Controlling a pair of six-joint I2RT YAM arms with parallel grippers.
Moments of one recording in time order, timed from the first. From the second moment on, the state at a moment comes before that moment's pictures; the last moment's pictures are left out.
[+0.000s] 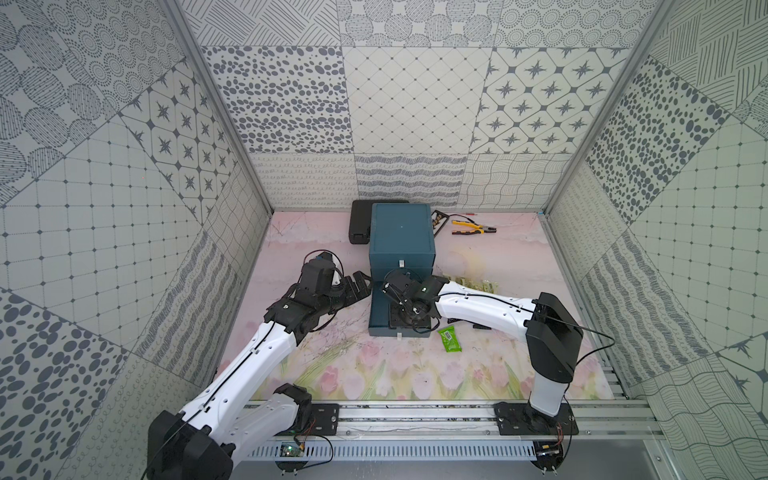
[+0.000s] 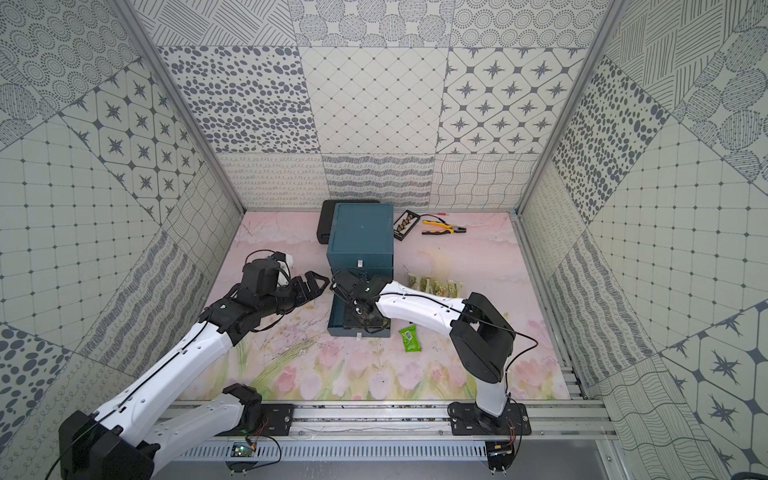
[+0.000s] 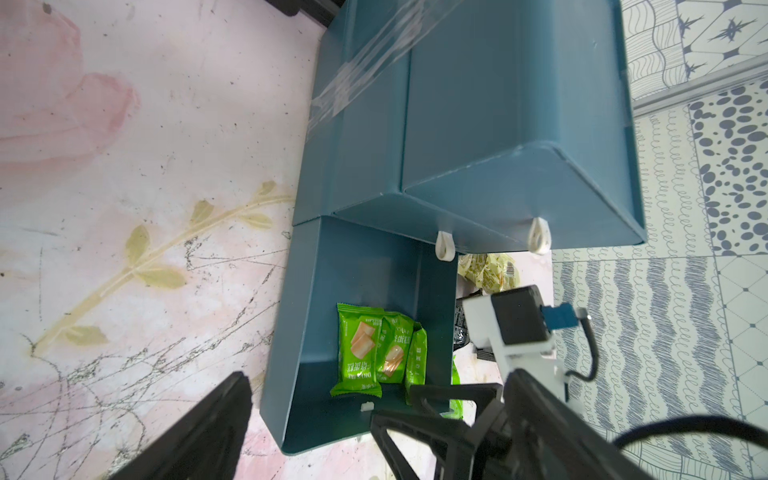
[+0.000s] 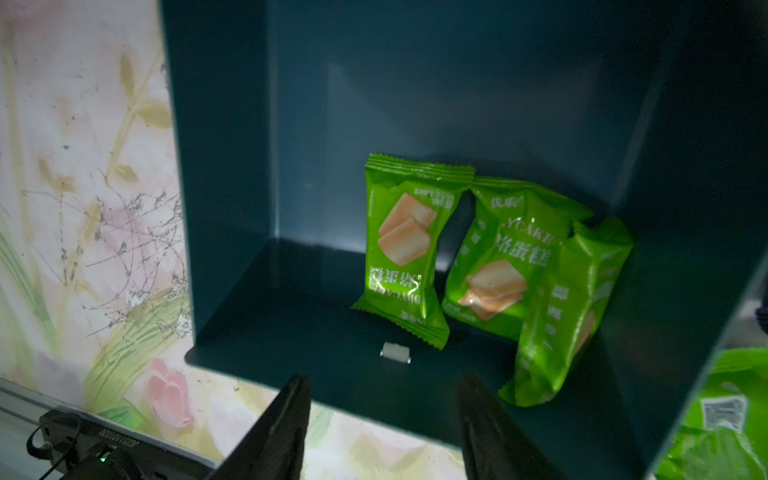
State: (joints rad) left arm -0.34 1.02 0.83 -0.48 0.19 -0.77; right arm 0.99 1.85 1.42 -0.81 0.04 0.91
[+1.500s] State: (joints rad) left arm -0.34 0.77 0.81 -0.69 0.19 -0.65; right arm 0.98 2.00 1.43 -0.68 0.10 0.93
